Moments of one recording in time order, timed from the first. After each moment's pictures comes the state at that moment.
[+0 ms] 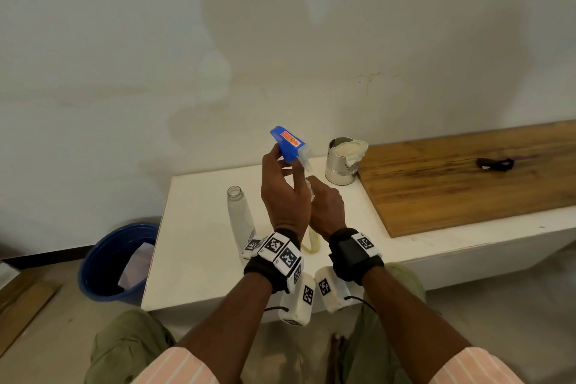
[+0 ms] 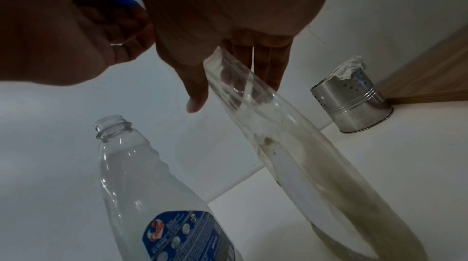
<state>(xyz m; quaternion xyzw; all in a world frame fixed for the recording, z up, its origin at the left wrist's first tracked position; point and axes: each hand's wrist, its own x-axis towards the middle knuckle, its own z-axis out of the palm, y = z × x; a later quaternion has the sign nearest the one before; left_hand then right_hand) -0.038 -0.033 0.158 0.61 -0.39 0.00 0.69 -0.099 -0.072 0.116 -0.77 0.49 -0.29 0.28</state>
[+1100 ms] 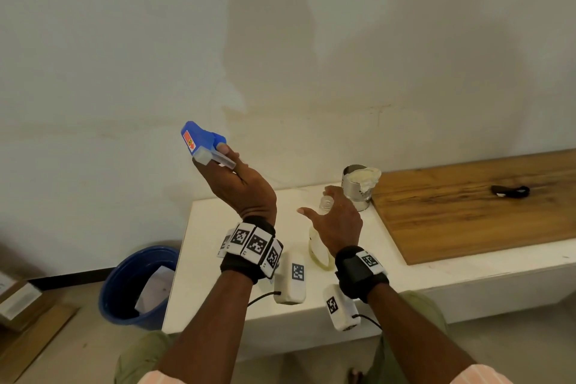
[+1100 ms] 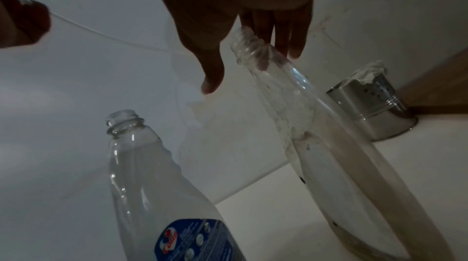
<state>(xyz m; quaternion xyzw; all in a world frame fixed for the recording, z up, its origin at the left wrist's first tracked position) 0.037 -0.015 0.241 0.50 -0.23 0.17 0.82 -0.083 -0.074 0.121 -0.70 0.56 -0.39 0.21</state>
